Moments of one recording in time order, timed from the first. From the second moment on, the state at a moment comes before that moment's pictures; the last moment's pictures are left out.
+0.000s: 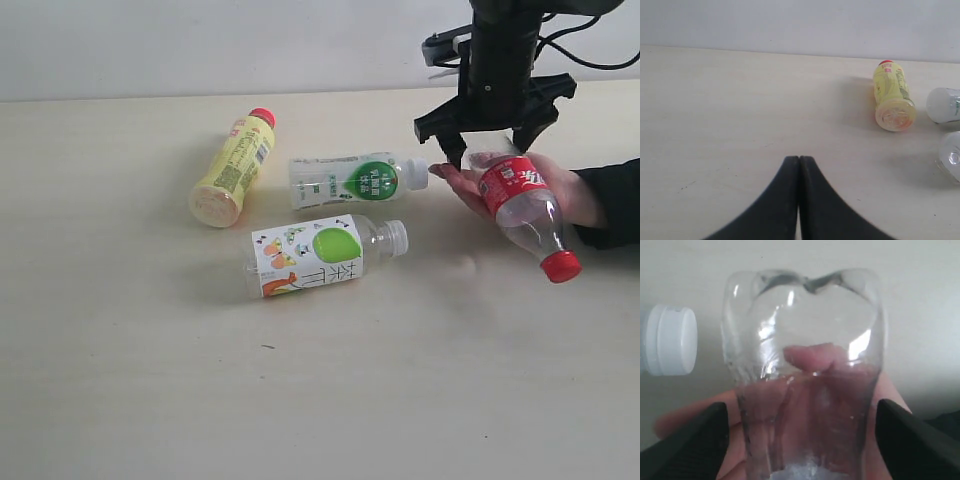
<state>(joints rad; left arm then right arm) -0.15 0.01 0.00 0.18 0.37 -0.26 0.30 2.18 -1.75 -0.25 1.11 0.22</state>
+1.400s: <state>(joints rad) -0.15 0.01 0.00 0.18 0.37 -0.26 0.30 1.81 -1.75 0.05 1.22 0.00</state>
